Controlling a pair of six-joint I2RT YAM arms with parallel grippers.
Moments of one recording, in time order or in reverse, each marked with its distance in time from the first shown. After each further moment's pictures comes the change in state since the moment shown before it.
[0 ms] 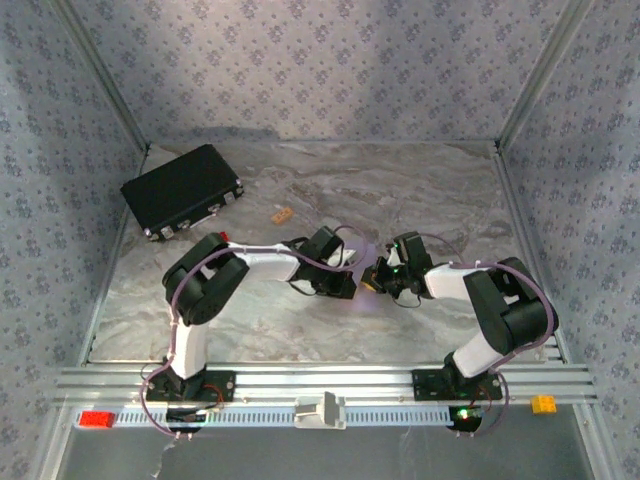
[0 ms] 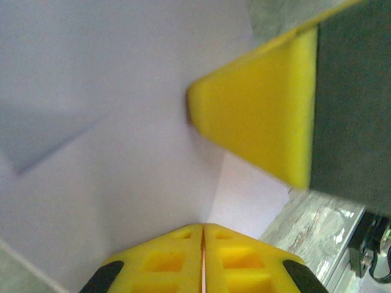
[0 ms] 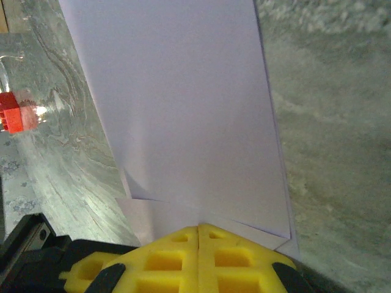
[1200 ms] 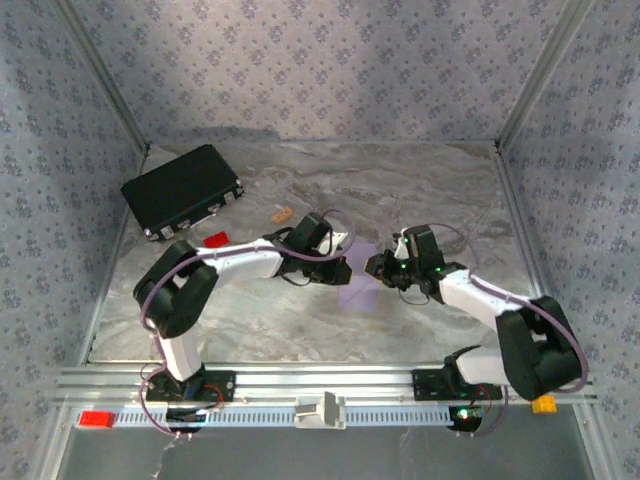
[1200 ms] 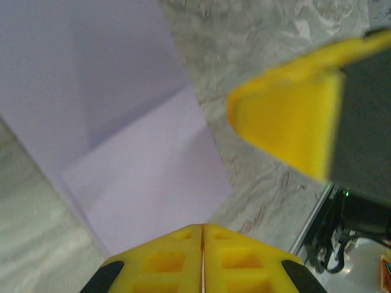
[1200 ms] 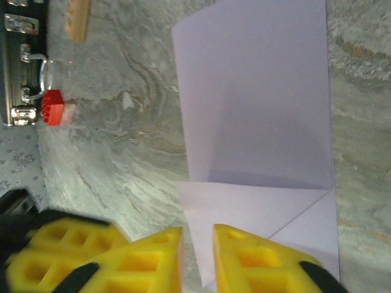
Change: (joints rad) left arm 0.047 -0.145 -0.003 -0.002 -0.016 -0.016; right arm -0.002 -0.291 0.018 -0.195 0.060 -0.081
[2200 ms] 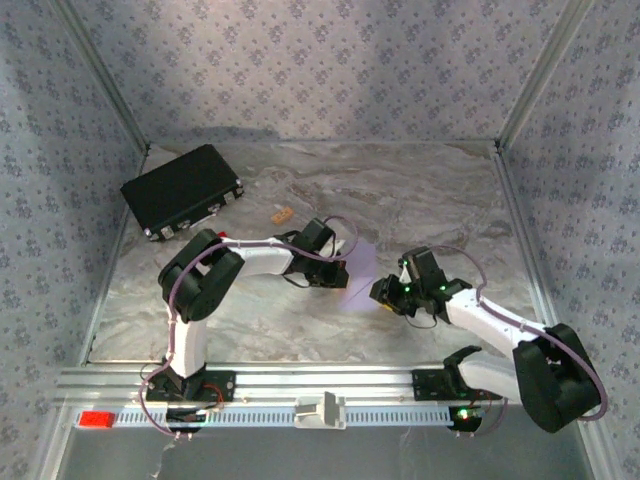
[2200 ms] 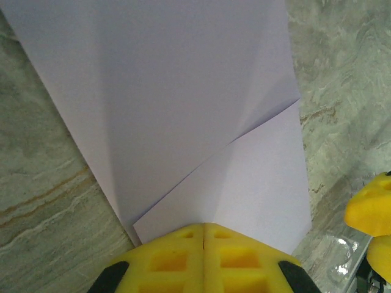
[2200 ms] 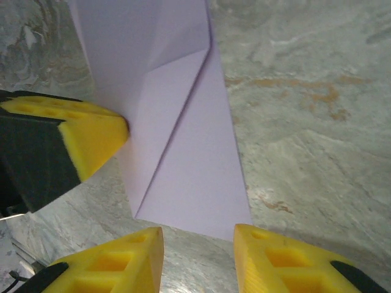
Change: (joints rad) left arm 0.022 0.153 0.013 0.023 -0.021 -0.004; right arm 0.074 -0.138 -0.102 -0.204 0.083 0.051
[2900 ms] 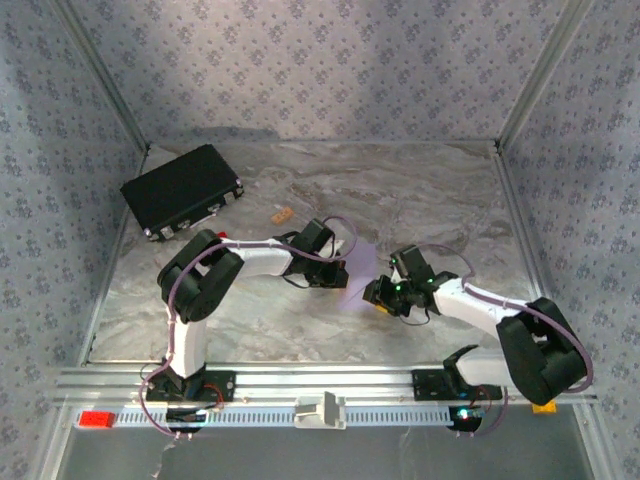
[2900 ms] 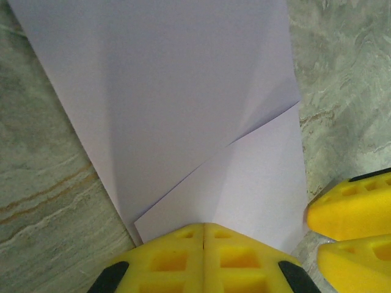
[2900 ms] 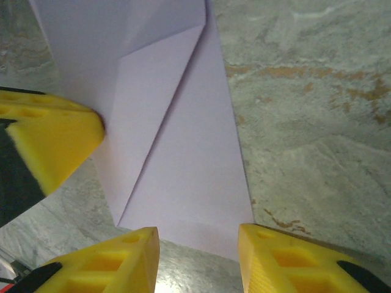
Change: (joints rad) left arm -0.001 -0.006 -0.012 0.019 -0.001 -0.022; right arm 0.054 0.150 0.049 0.005 0.012 0.007
